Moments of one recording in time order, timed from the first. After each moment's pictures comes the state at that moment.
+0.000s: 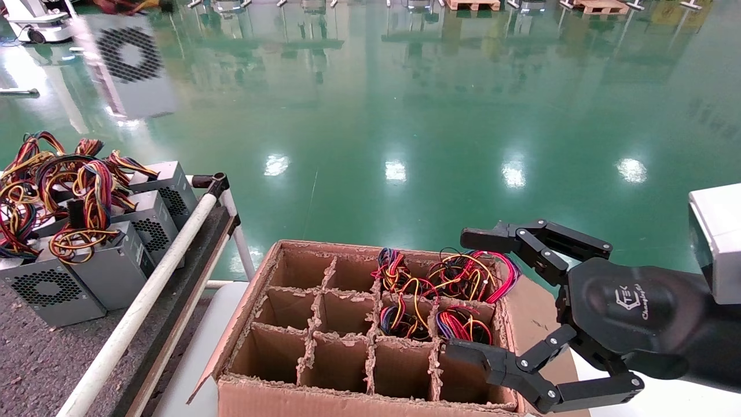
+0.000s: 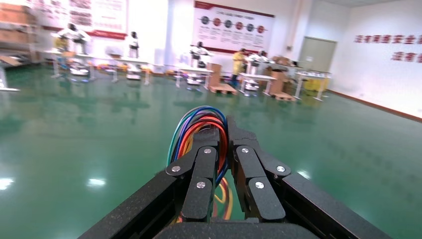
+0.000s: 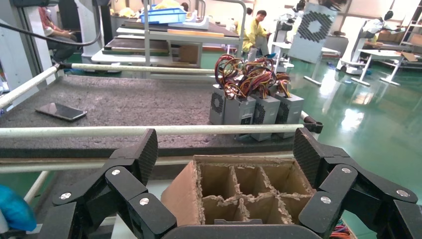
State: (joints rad) left arm -2.10 1.01 0.47 -0.22 1.38 0.75 -0.50; right arm 1.08 -0.56 -0.37 1.22 -0.62 -1.43 0.12
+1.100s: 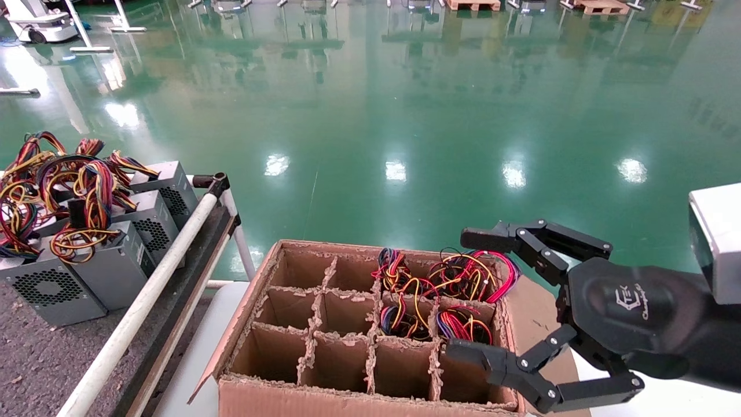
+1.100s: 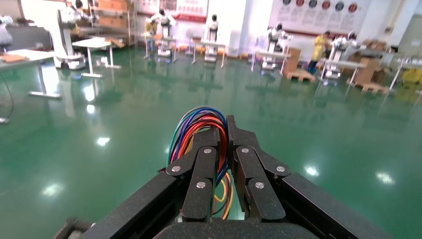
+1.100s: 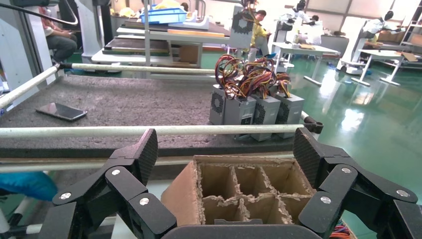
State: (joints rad) left arm -2.35 0.70 0.56 0.00 1.54 0.88 -0.40; right arm 1.08 -0.56 -0.37 1.22 -0.62 -1.43 0.12
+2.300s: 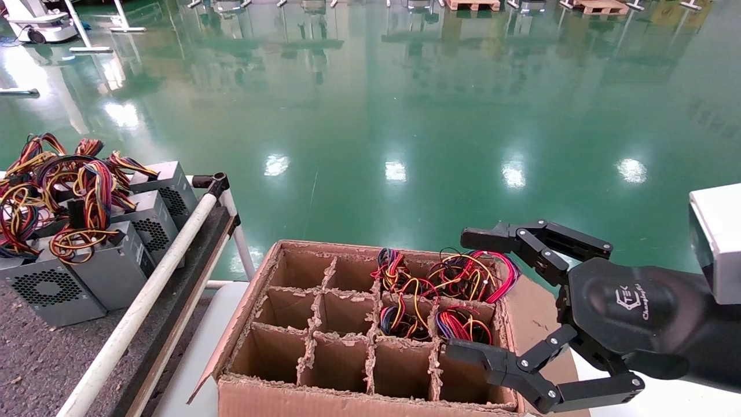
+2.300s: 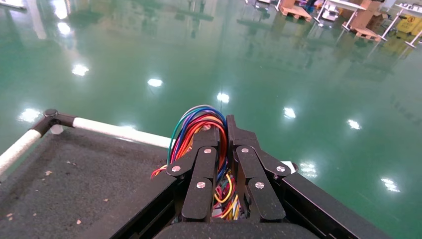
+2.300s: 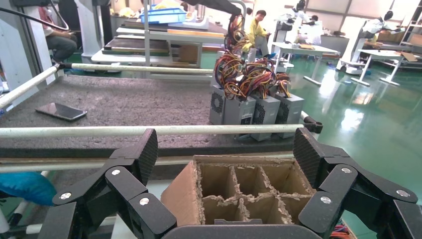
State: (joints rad) left arm -2.35 0.62 0.61 0.21 1.61 1.08 -0.36; right arm 1.08 -0.56 -0.37 1.22 -0.62 -1.43 0.12
